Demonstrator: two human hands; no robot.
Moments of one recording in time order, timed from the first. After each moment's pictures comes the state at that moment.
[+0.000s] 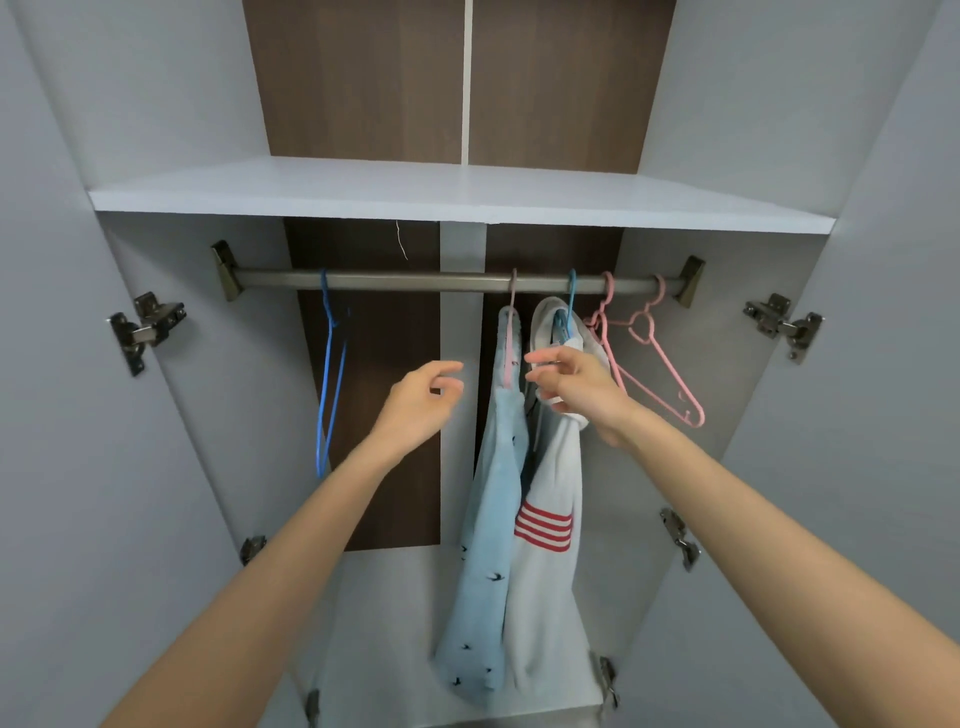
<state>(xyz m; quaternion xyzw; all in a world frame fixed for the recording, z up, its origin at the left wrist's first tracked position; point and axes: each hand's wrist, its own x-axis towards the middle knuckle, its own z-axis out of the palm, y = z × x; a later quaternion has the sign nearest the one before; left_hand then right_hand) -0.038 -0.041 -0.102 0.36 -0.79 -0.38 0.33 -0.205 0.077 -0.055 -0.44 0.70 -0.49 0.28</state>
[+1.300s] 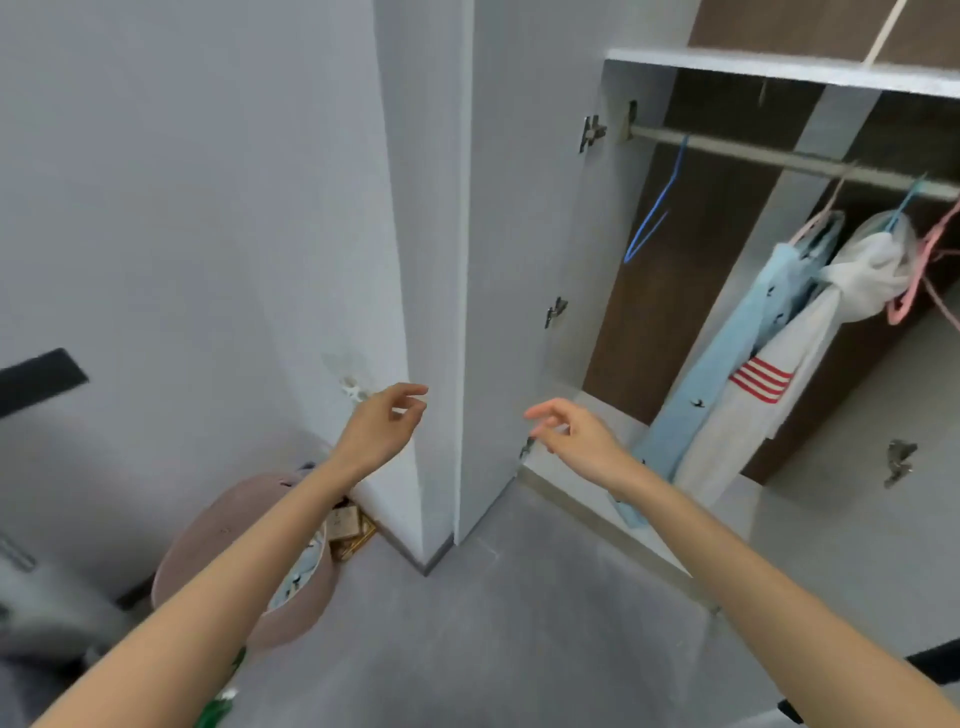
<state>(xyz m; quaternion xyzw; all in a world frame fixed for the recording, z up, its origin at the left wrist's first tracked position) 0.316 0.473 -0.204 0.70 -0.56 -0.27 0.36 0.071 0.428 -0.188 -0.74 0.52 -0.22 0.37</state>
